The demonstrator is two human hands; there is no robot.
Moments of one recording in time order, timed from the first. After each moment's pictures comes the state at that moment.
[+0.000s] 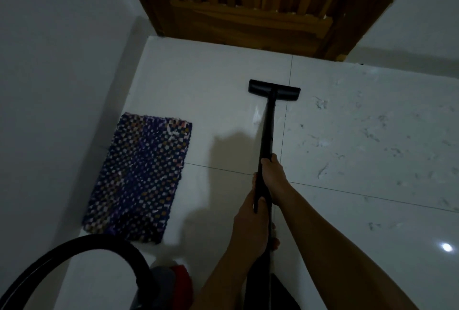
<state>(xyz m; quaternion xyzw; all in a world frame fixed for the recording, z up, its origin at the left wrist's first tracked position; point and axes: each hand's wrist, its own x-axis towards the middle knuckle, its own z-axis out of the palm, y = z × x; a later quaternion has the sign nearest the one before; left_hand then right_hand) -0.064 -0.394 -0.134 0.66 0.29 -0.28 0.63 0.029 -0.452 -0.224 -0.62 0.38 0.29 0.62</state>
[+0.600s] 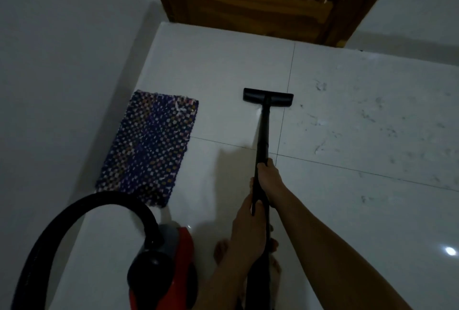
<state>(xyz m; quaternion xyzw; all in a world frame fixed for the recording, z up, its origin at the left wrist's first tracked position) -0.195 -0.417 -0.118 0.64 0.35 -0.28 0.63 -0.101 -0.465 -0.203 -0.65 0.34 0.32 0.60</state>
